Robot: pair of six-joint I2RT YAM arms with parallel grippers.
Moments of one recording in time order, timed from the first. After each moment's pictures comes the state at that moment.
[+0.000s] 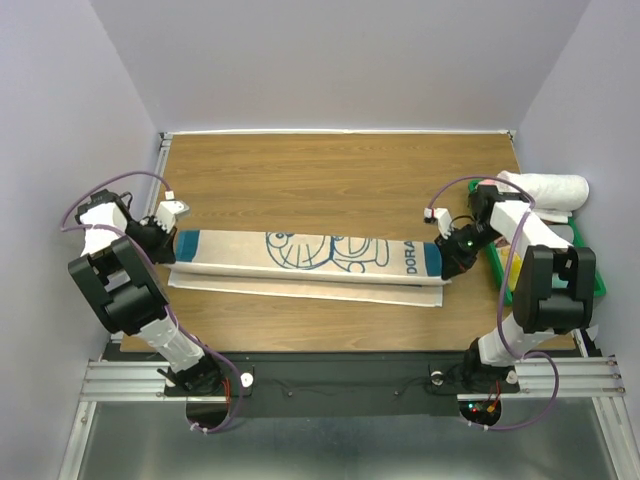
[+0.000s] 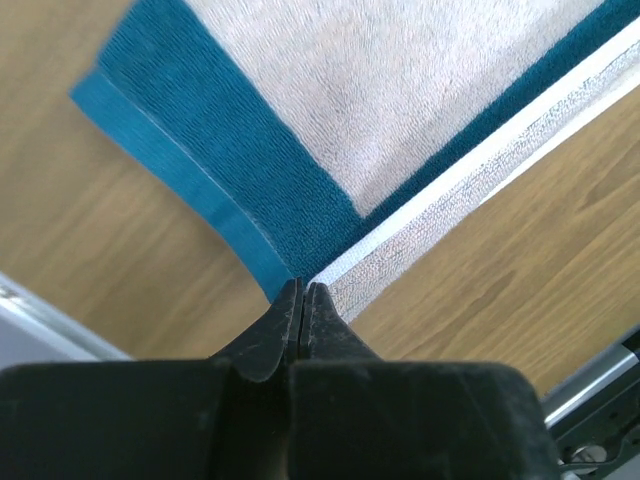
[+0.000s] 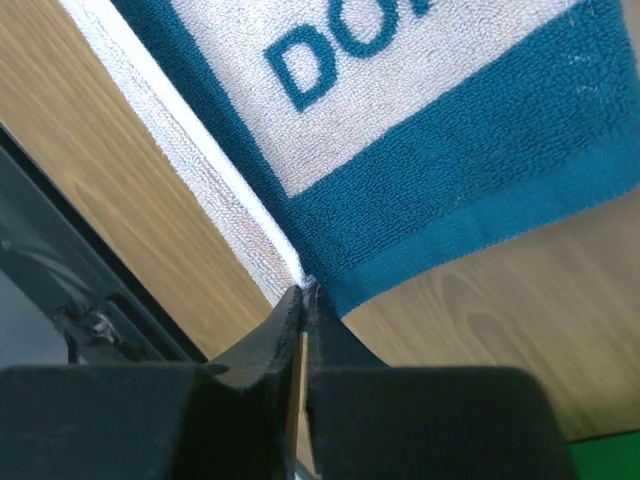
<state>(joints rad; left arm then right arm) 0.55 1.70 1.27 -1.08 0.54 1.27 -0.06 1.59 1.10 -1.12 -0.52 -0.88</state>
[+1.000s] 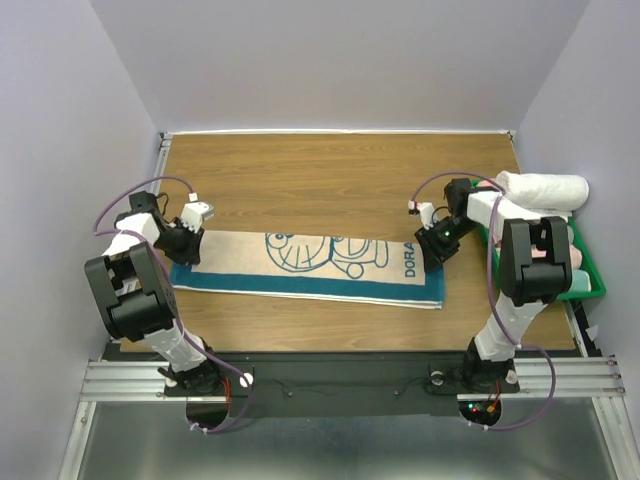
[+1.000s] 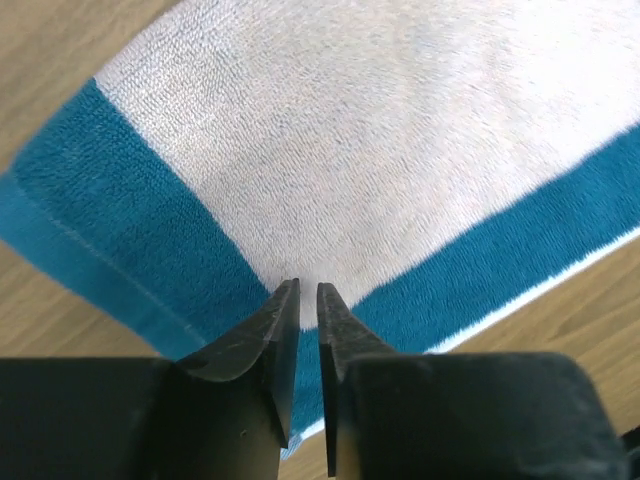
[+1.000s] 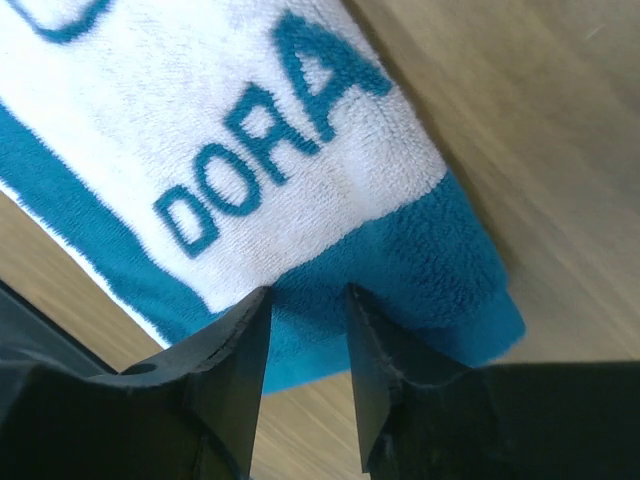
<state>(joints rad) 0.38 1.61 1.03 -0.76 0.48 0.92 0.04 1.81 1.19 -0.94 -0.45 -0.64</state>
